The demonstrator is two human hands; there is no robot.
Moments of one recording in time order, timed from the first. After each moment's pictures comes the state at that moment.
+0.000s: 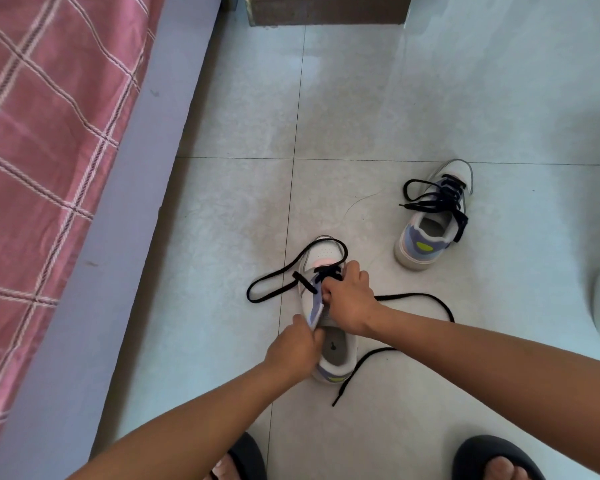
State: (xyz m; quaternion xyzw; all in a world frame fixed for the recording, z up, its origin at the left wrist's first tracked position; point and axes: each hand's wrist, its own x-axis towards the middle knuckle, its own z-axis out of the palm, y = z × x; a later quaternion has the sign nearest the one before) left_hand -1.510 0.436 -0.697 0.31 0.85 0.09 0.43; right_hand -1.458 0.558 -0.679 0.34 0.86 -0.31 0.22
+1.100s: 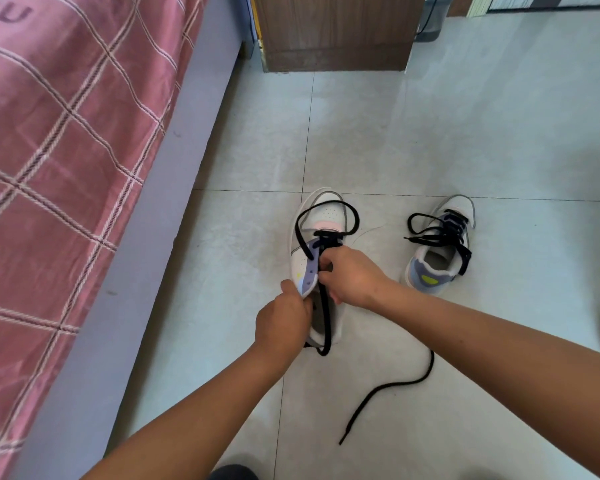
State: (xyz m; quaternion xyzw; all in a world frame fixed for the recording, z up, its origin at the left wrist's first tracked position) left_hand -1.559 0.482 -0.649 0.34 0.91 0.06 0.22; right_hand -1.507 0.602 -0.614 0.33 0.86 -0.38 0.11
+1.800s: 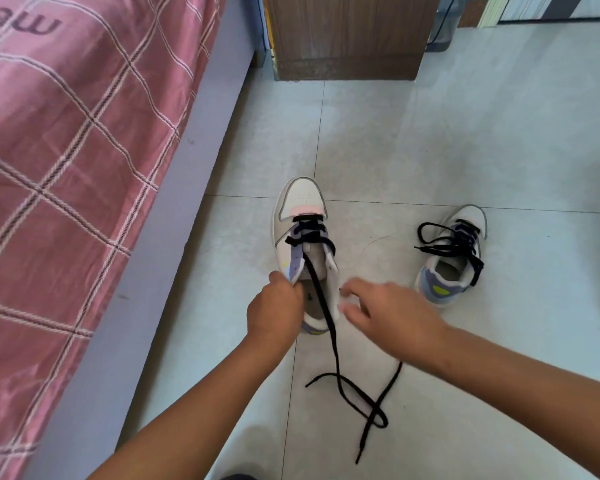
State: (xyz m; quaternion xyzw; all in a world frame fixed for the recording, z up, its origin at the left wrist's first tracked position) left_hand -1.585 0.487 -0.622 0.24 0.94 0.12 0.23; right_hand -1.456 0.579 -0.570 0.23 0.95 -0.21 0.09
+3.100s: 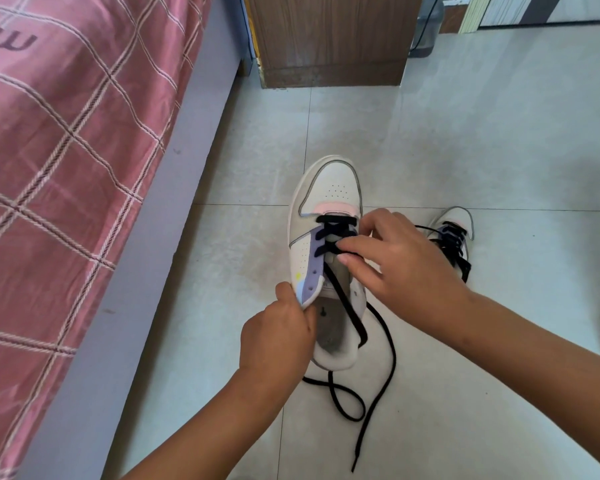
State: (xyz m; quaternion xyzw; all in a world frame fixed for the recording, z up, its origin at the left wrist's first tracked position) left_hand -1.547 0.474 -0.568 0.37 0.92 0.04 0.16; right_hand -1.459 0.615 -0.546 0.17 0.95 -0.14 -0.22
